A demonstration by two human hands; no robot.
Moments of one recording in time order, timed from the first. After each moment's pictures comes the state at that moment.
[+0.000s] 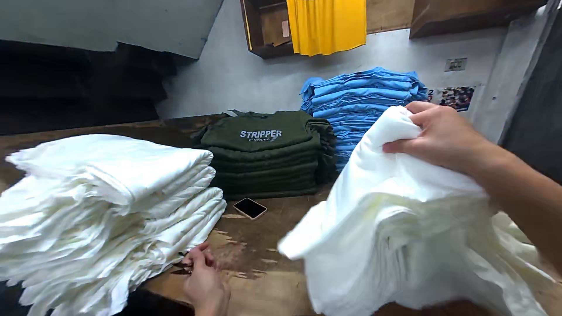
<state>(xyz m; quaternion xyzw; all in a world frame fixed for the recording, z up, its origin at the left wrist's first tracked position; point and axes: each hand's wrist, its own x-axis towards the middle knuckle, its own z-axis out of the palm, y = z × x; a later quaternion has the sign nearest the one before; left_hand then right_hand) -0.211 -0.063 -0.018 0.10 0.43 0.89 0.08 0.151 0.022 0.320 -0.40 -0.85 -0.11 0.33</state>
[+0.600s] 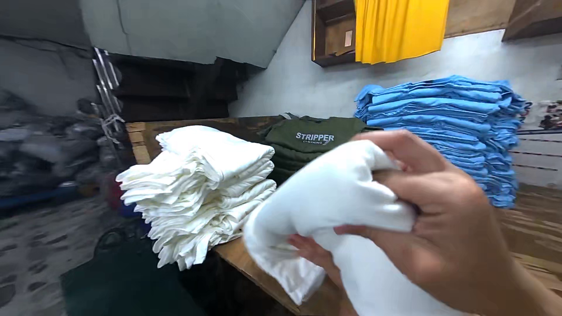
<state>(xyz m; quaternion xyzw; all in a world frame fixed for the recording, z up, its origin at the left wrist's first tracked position) -0.055 -0.049 0.049 0.21 0.52 0.78 -0.26 0.011 -0.109 0.252 0.06 -0.86 0.01 0.50</state>
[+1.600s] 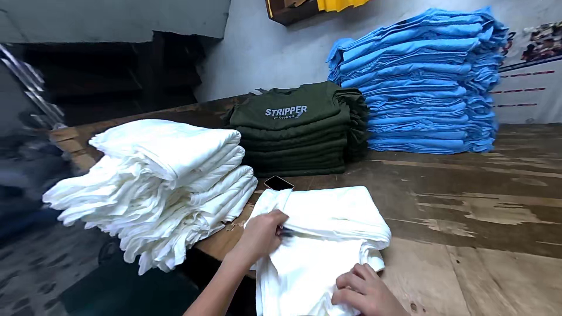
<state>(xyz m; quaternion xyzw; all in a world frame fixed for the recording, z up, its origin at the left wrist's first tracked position) -0.228 -0.059 0.020 0.71 0.68 0.19 -0.03 0.097 -0.027 -0.035 -0.07 -0.95 0.11 0.30</state>
